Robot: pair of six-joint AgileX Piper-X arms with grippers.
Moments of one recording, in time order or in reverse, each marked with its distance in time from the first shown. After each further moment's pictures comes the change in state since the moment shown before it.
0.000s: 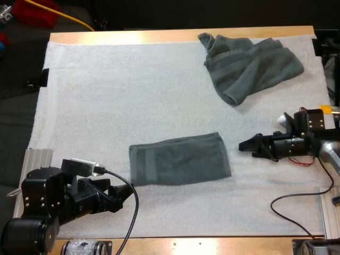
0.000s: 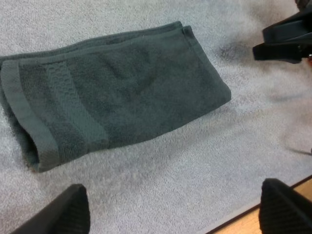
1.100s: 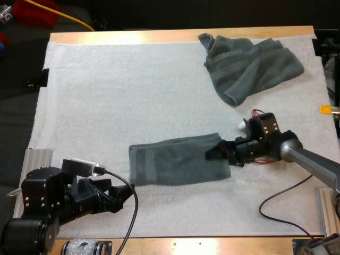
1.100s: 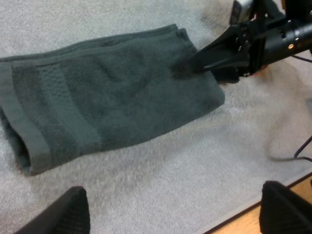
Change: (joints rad) left arm 0.000 0.000 0.000 0.000 0.023 0.000; right arm 0.319 0.215 -0.017 -0.320 0.028 0.314
